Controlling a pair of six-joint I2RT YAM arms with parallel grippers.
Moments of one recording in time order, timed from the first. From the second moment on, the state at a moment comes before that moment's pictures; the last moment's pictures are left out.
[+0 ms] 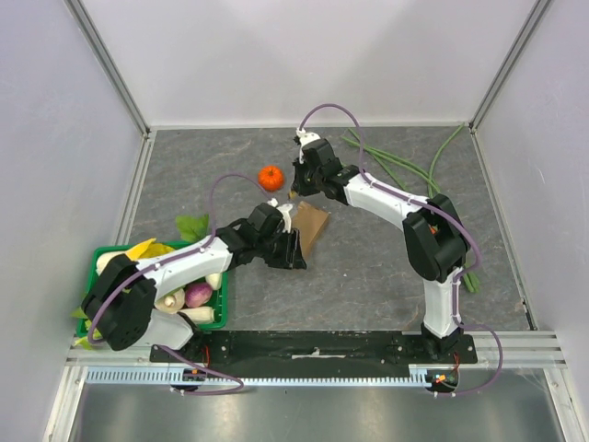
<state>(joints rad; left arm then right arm) -0.74 1.38 0.78 -0.26 0.26 -0.59 0.64 1.99 1.55 -0.22 0.02 0.33</state>
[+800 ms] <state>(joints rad) -0.71 1.55 0.89 -0.39 0.06 -0.58 0.62 1.72 1.21 -0.29 0.06 0.29</state>
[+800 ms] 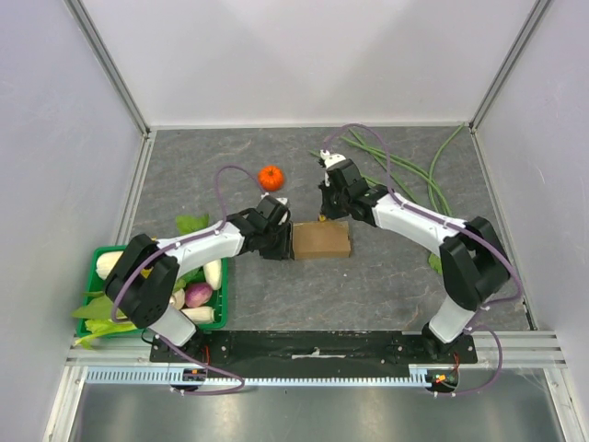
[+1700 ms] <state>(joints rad) -0.48 1.65 0.97 -0.17 0.37 -0.69 0.63 1.42 0.96 -0.35 0.13 0.48</state>
